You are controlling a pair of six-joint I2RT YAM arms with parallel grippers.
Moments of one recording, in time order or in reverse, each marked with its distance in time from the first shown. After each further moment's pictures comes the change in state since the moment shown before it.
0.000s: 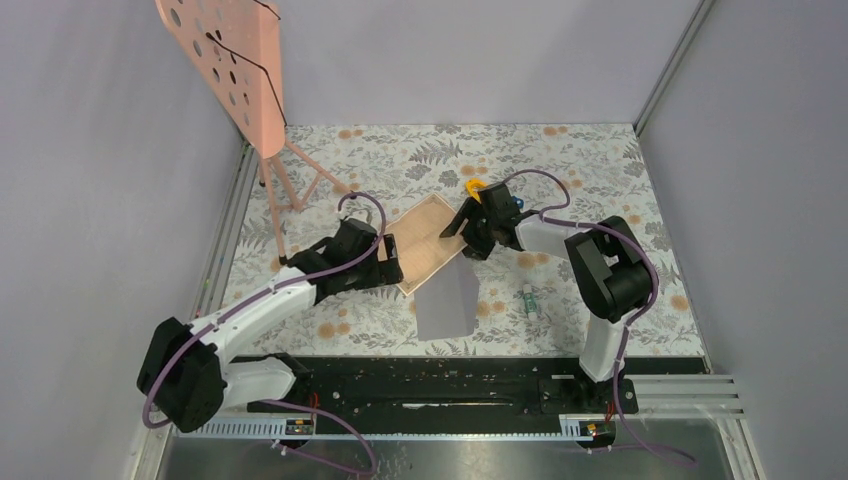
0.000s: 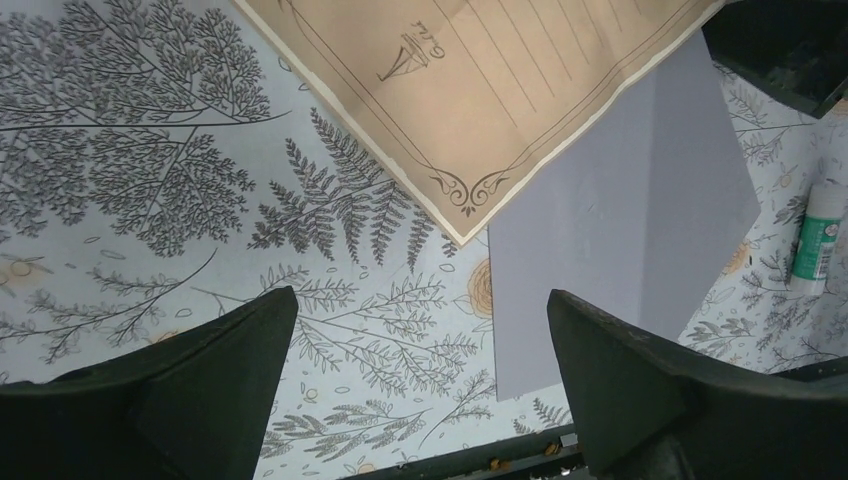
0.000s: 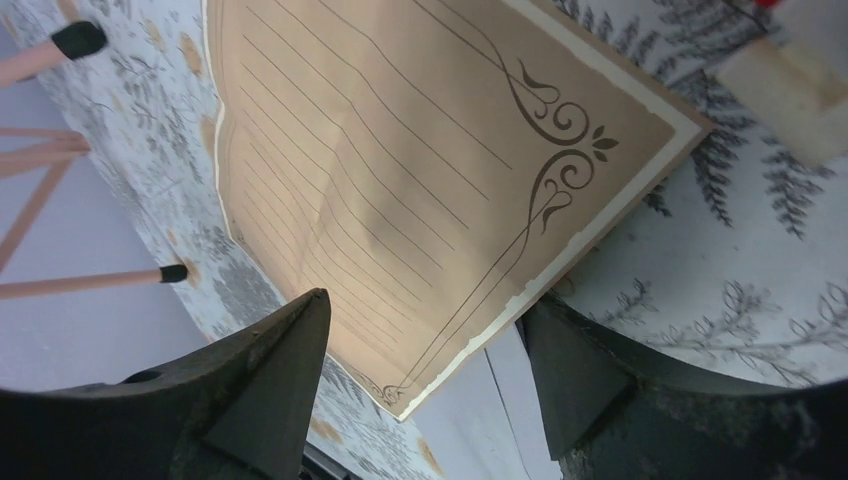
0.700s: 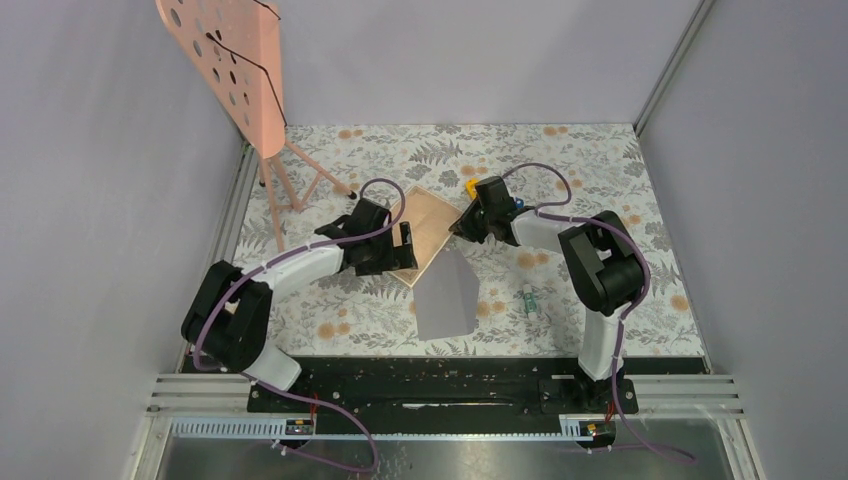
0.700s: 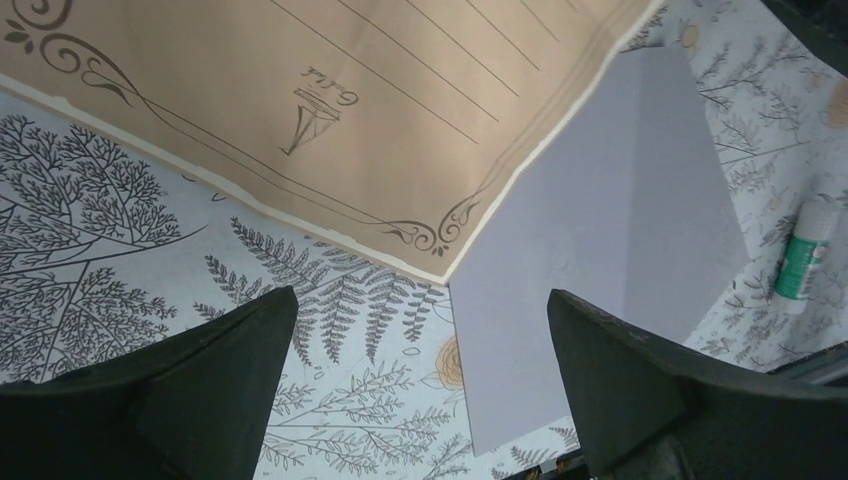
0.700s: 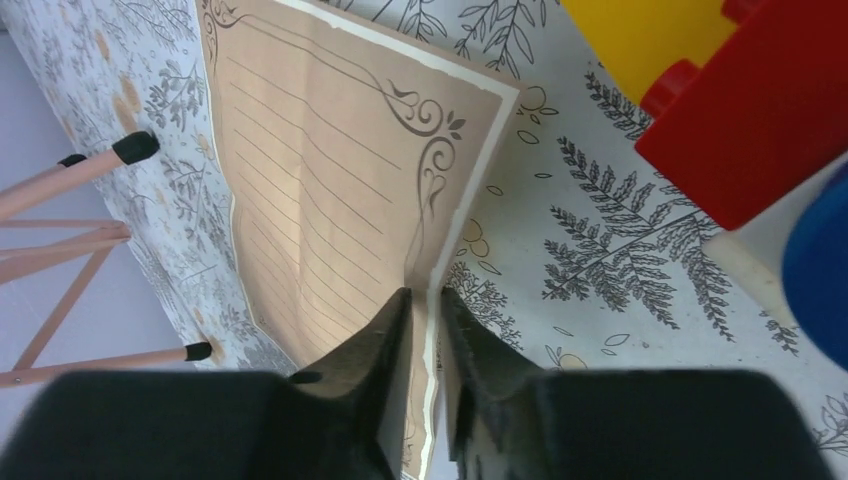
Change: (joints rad) left arm 0.092 0.359 0.135 0.145 0.200 0.076; right arm -0.004 0.067 0.057 0.092 0.123 0.062
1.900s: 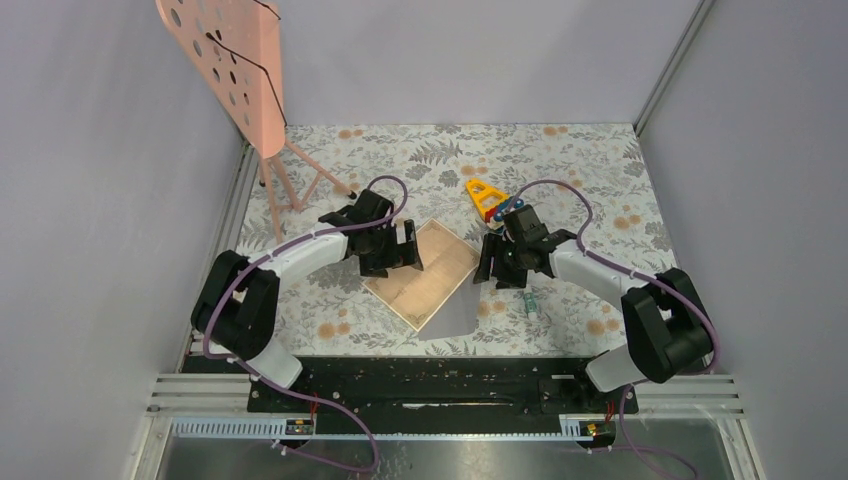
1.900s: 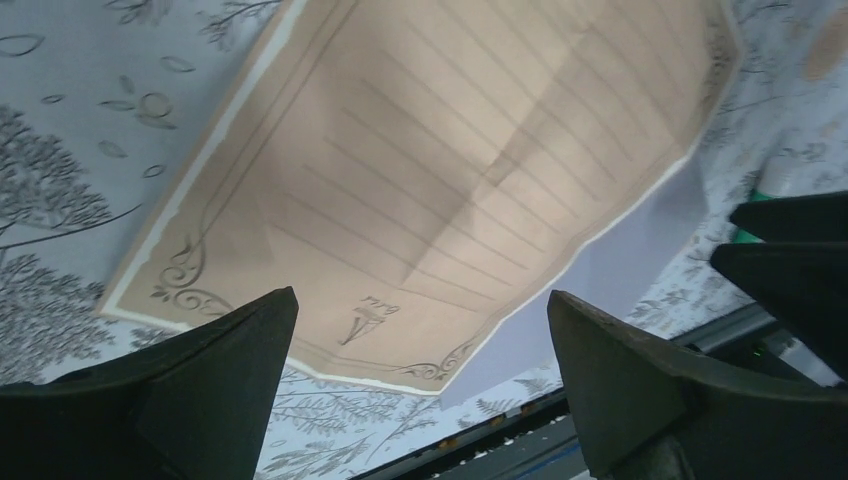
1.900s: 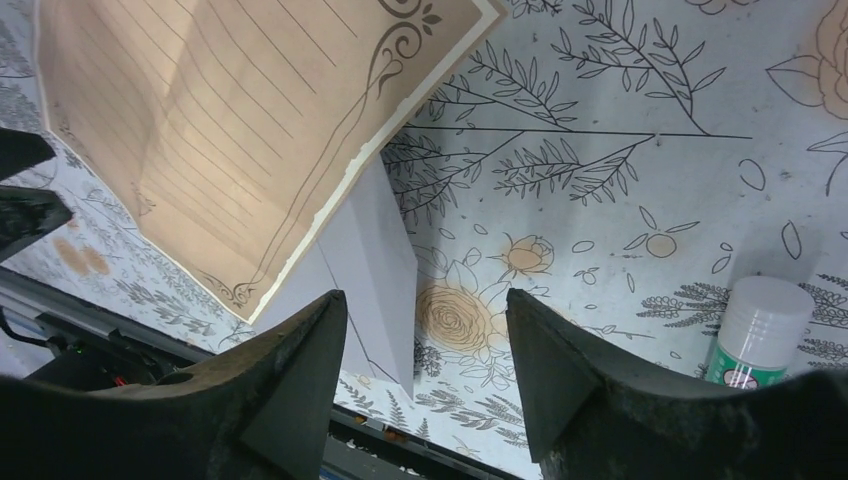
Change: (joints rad) left arm 0.019 0.058 0.100 -0.142 0.118 0.004; right arm 0.009 -0.467 -0.289 -0.435 -0.117 -0.458
